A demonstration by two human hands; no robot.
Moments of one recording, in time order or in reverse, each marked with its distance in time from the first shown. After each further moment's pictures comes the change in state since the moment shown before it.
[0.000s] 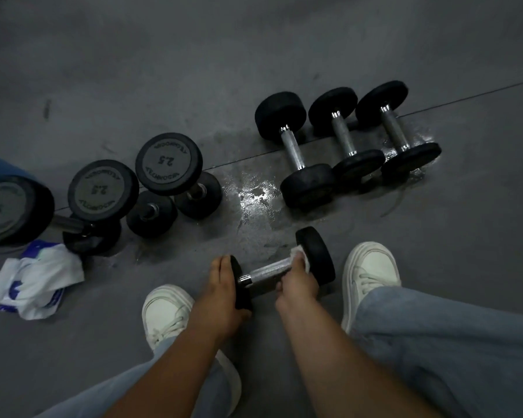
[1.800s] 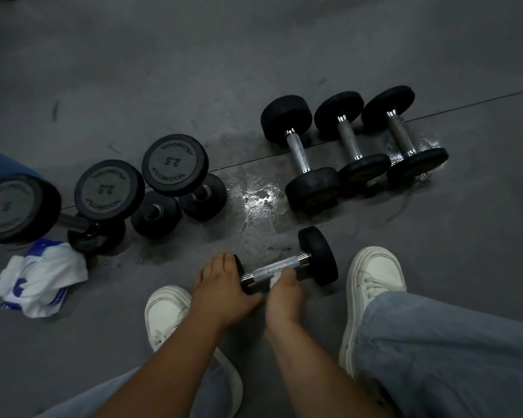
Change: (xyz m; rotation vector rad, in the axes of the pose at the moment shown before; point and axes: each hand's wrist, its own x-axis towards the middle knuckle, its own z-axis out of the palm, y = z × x) left_hand 0.018 0.009 -0.011 0.174 0.049 -0.062; right_hand -0.026 0.028 0.001 -0.289 -0.057 -0.227
